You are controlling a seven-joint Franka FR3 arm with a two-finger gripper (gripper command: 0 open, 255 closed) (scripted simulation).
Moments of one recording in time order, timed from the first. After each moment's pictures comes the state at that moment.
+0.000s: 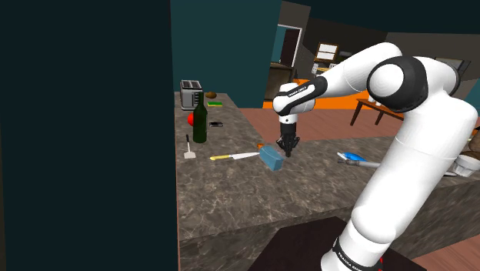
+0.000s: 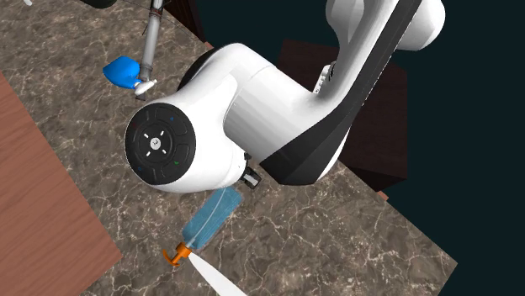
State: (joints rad) arm -0.20 0.01 -0.31 -2.21 -0.09 1.95 0.00
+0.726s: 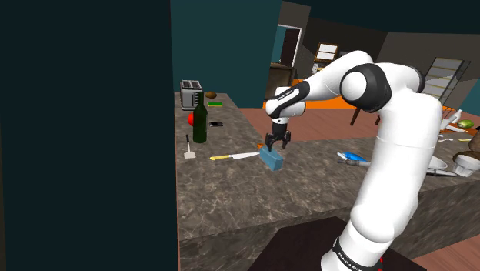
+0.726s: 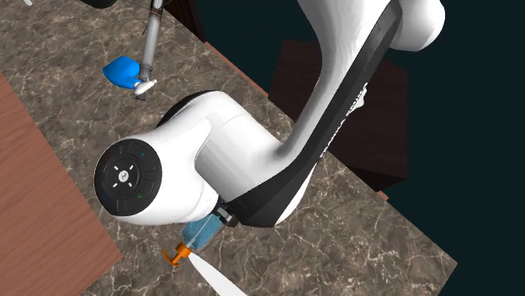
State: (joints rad) arm -0.22 0.21 -0.31 -2.07 0.02 2.16 -0.09
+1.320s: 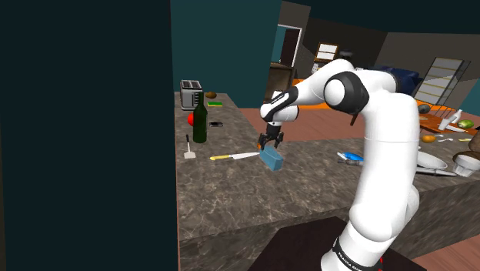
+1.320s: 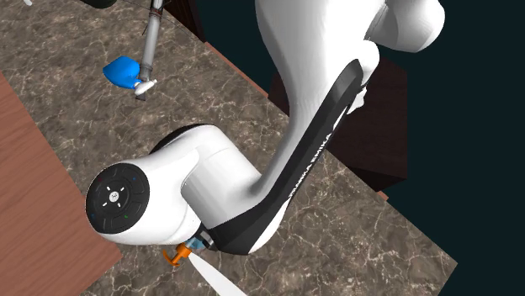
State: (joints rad) arm -0.26 0.36 -0.28 -1.97 0.13 2.32 -0.17
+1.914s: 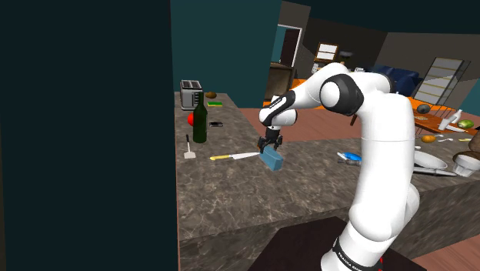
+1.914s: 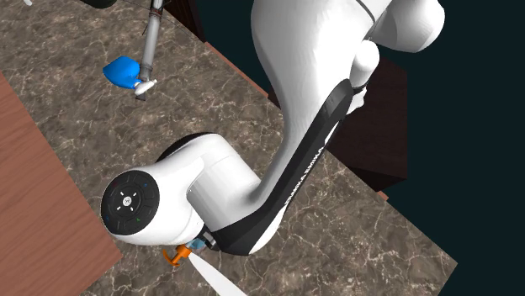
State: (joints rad) arm -0.27 0.40 -0.27 -1.98 0.15 2.36 -0.18
